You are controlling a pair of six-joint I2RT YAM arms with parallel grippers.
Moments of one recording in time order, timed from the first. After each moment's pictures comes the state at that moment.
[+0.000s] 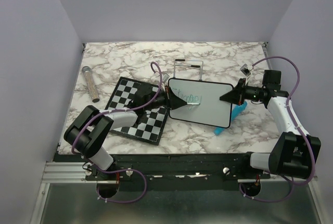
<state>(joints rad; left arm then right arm) -0.61 1.58 0.65 0.82 0.58 -0.76 -0.18 1.29 0.88 -0.52 -1.23 -0.37</state>
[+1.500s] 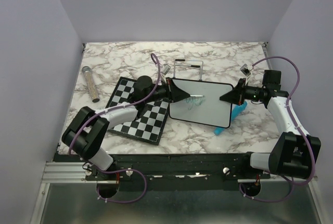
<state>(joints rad) -0.61 1.59 0.79 0.76 0.64 -0.78 -0.18 1.29 0.88 -0.52 -1.23 -0.37</state>
